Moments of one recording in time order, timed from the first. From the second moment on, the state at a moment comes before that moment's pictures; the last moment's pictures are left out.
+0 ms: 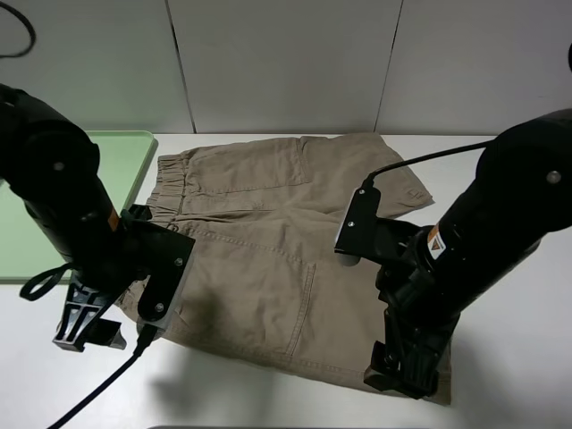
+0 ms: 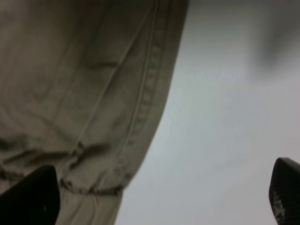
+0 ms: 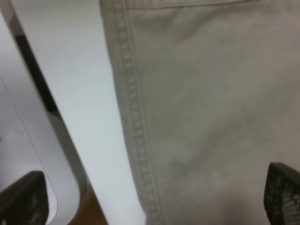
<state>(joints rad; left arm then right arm) -0.64 1.62 -0.73 0.12 0.61 1.02 0.76 1.46 -0.67 0.22 0.70 -0.55</state>
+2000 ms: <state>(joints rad) -0.51 1.83 -0.73 0.16 0.36 1.04 0.92 1.76 -0.52 -0.01 0.30 -0.31</state>
